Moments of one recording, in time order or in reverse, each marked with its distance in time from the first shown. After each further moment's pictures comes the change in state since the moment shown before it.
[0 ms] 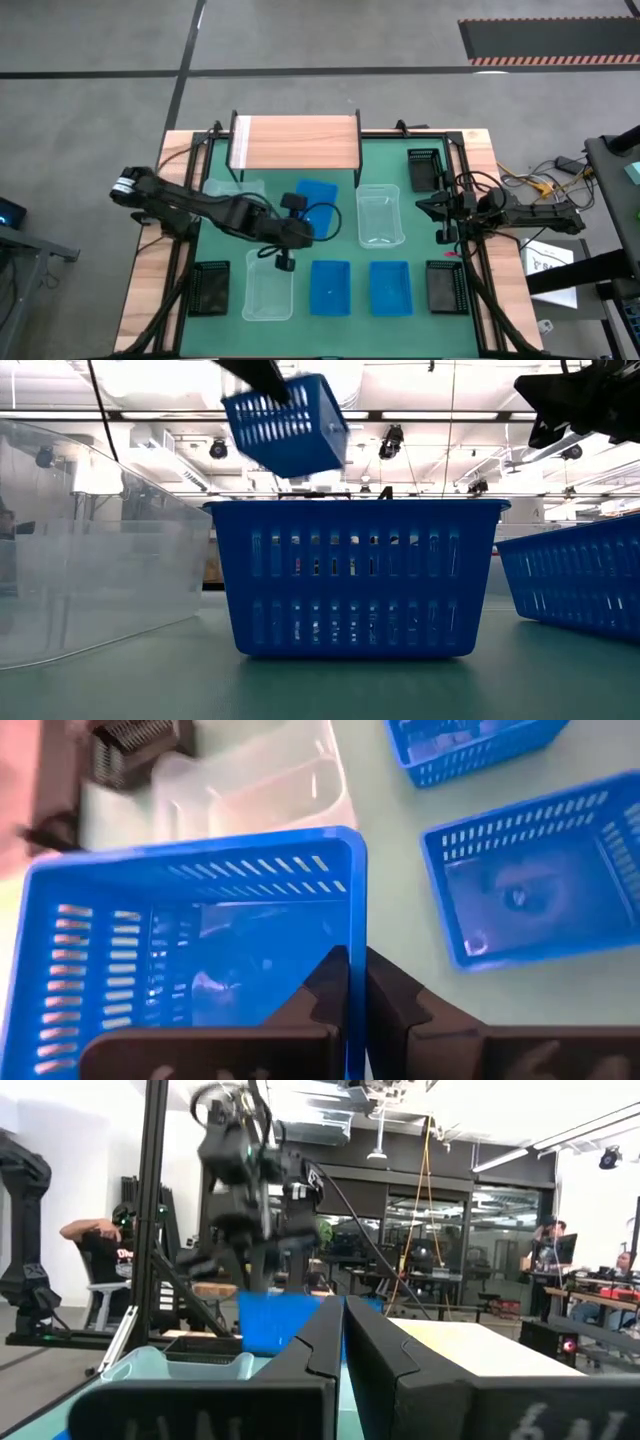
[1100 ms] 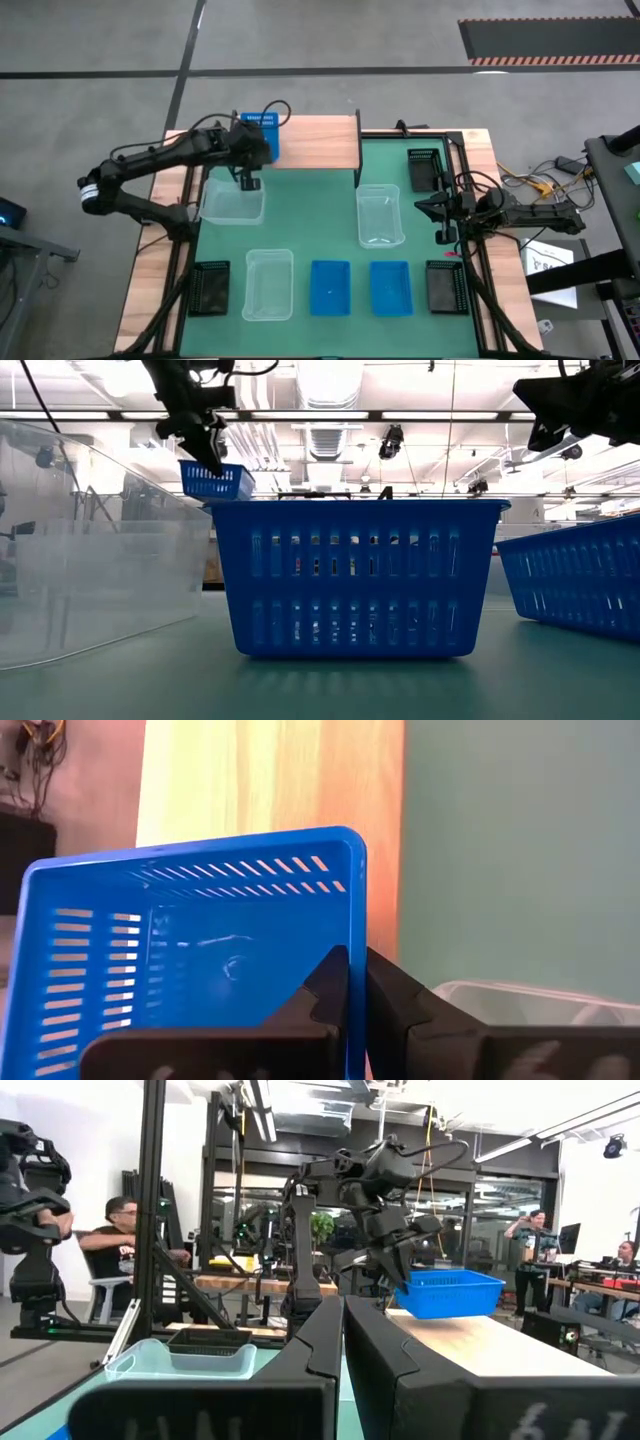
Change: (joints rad) left arm 0.695 -0.304 -0.240 -0.128 0.118 0.378; right arm 0.000 0.001 0.000 -0.022 0.000 0.010
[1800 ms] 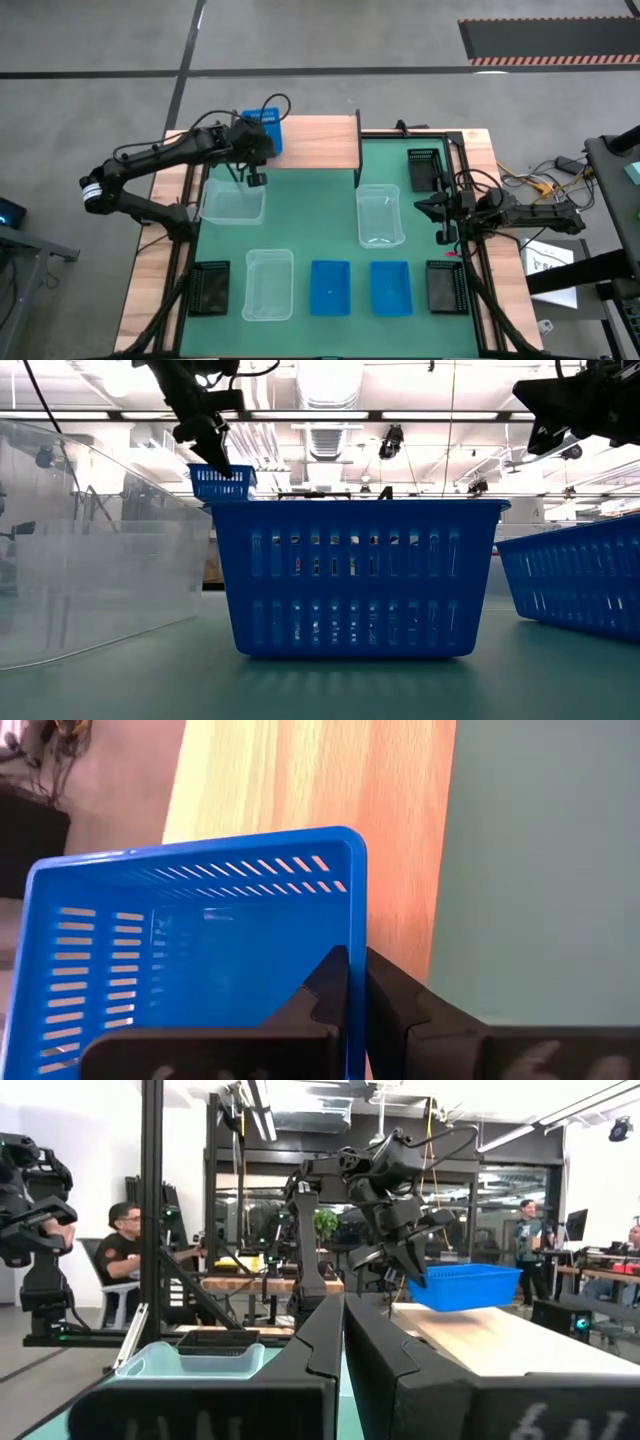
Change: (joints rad) left arm 0.024 0.020 -0.005 0.085 0.002 -0.057; right arm 0.000 0.000 0.000 -0.006 0.000 0.045
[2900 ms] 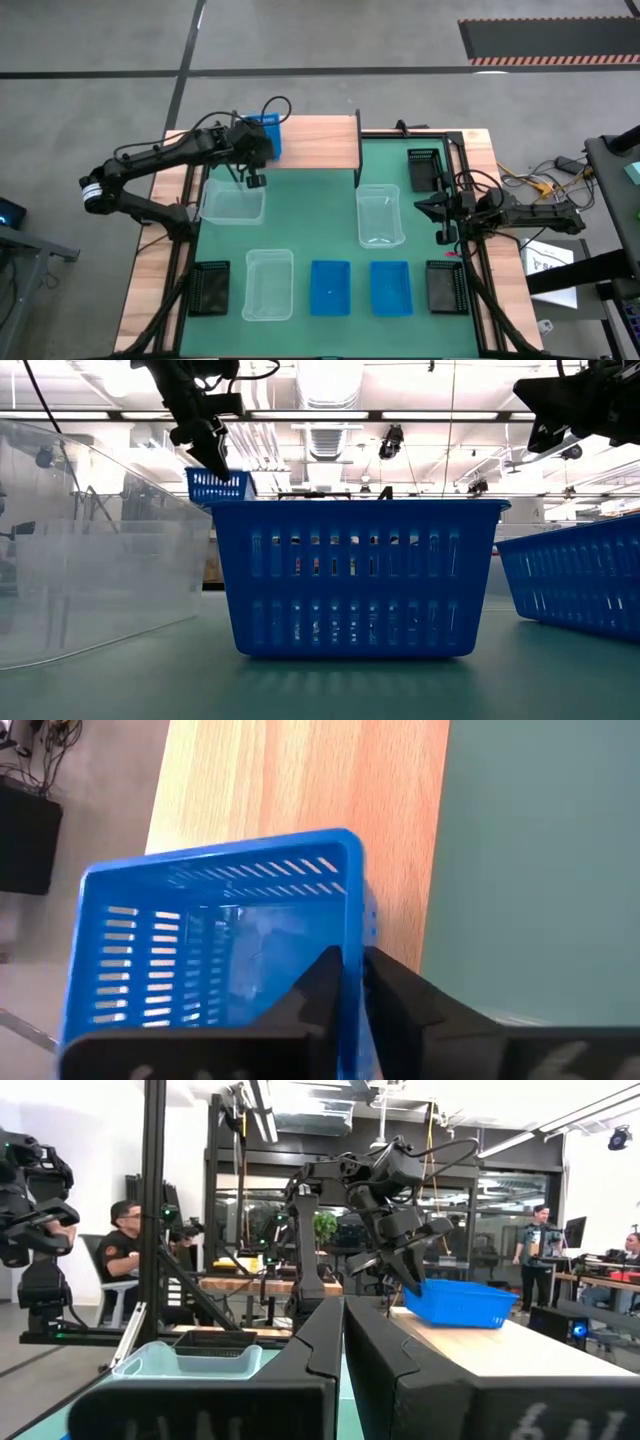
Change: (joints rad) left arm -0.002 0.000 -0.015 -0.008 -0.003 -0.005; right arm 0.000 0.000 0.000 0.005 -0.004 -0.020
